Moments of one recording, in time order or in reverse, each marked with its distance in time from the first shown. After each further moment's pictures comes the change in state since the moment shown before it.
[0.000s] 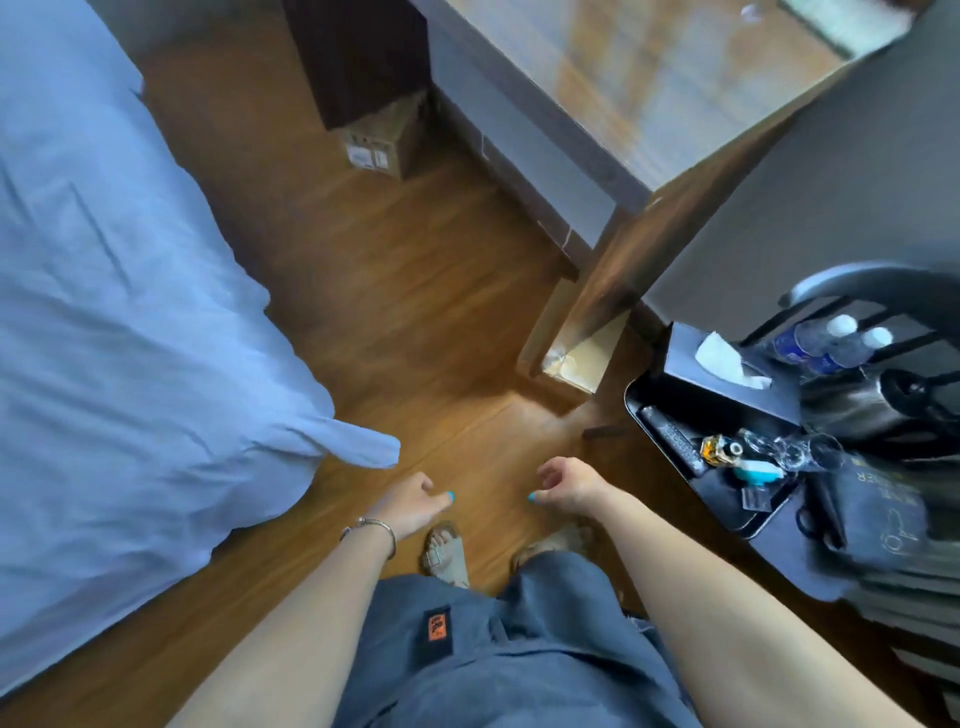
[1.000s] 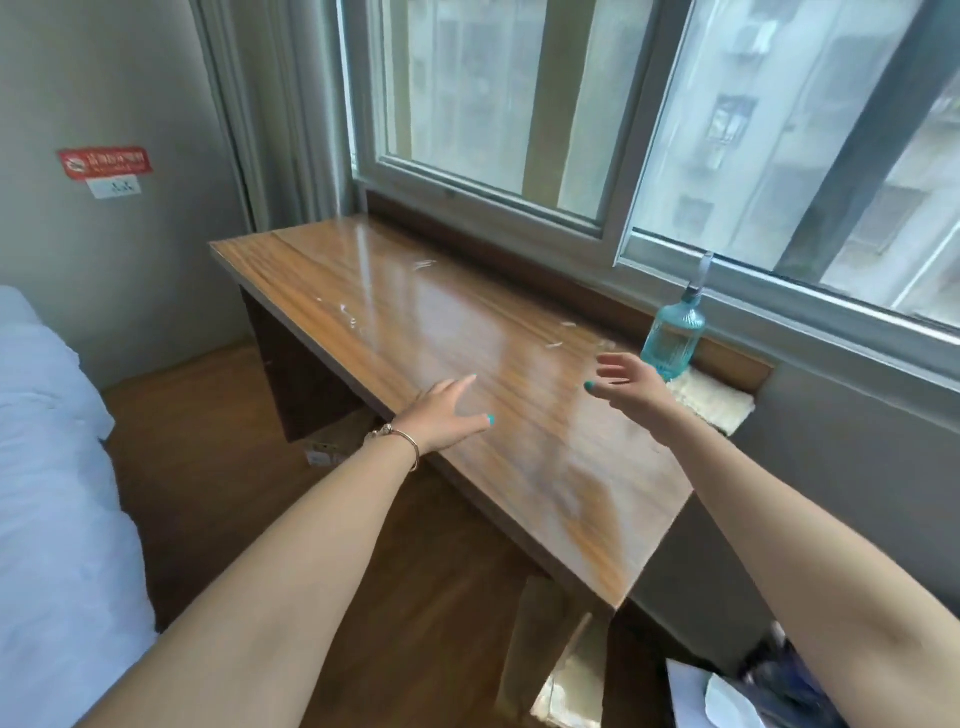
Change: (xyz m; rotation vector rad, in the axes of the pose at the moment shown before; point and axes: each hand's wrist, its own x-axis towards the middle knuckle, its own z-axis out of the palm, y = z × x) left_hand 0.005 0.380 -0.395 0.196 0.536 0.756; right_hand -0.018 -0.220 -0.477 0.504 0.863 -0.520
